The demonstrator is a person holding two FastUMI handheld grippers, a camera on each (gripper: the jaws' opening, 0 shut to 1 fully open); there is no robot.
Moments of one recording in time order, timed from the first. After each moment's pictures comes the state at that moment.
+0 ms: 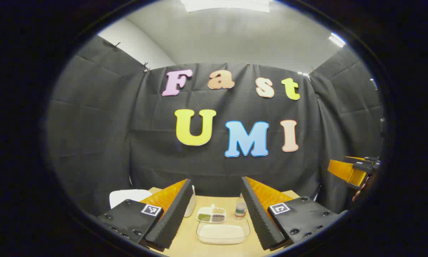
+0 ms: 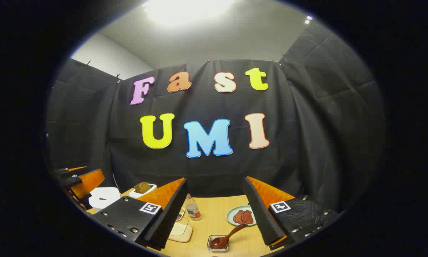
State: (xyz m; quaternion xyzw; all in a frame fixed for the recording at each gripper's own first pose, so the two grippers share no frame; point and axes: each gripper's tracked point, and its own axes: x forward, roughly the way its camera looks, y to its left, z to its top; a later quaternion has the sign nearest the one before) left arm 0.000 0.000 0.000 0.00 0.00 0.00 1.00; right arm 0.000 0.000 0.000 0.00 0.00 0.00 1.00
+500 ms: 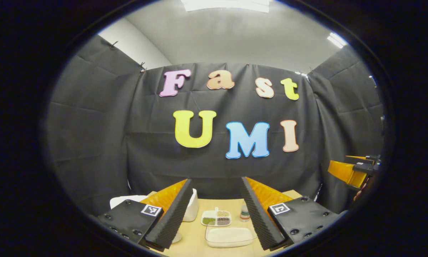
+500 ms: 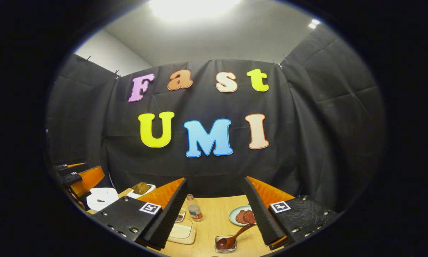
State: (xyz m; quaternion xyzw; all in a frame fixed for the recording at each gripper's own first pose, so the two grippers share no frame) left arm 0.026 0.038 -0.002 0.00 0.00 -0.02 1.00; right arm 0.003 0.040 0.001 -0.01 0.00 -0.01 1.00
